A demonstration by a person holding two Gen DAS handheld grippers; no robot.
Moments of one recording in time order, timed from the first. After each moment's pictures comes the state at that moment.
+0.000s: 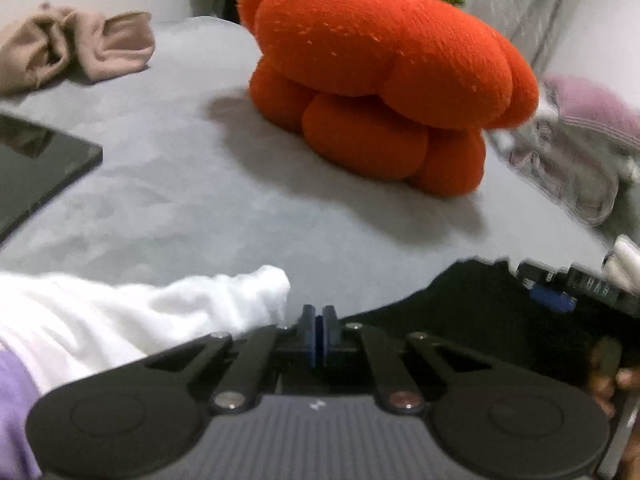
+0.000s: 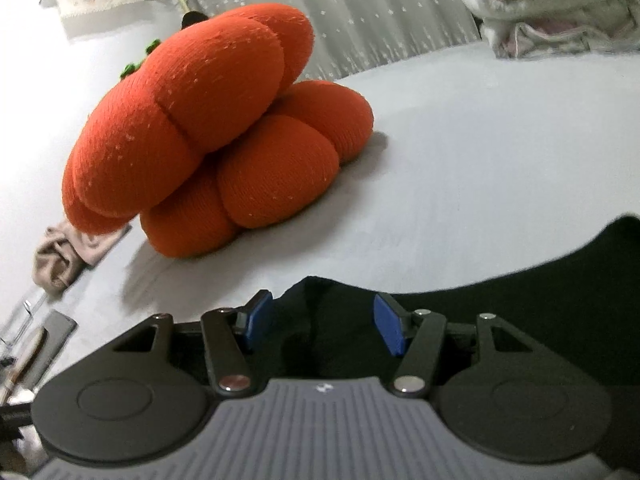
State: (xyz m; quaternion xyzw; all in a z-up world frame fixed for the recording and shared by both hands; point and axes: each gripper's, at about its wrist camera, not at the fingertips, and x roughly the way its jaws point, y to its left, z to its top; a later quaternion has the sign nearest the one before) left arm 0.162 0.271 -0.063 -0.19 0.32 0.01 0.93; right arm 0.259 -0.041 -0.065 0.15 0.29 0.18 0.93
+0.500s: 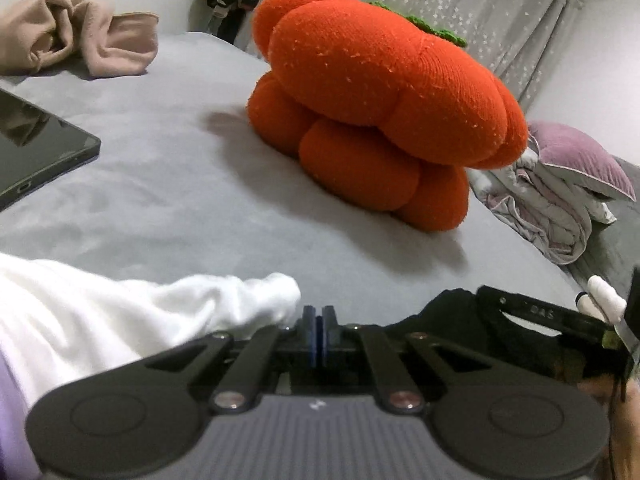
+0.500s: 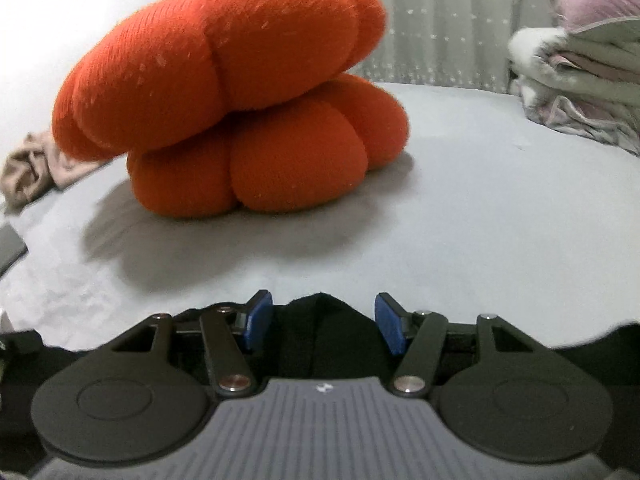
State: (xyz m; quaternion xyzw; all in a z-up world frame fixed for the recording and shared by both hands) left arm 0.159 0.286 -0.071 -0.22 0.28 -0.01 0.94; right arm 0.277 0.002 -0.068 -0.01 0.29 0.17 0.94
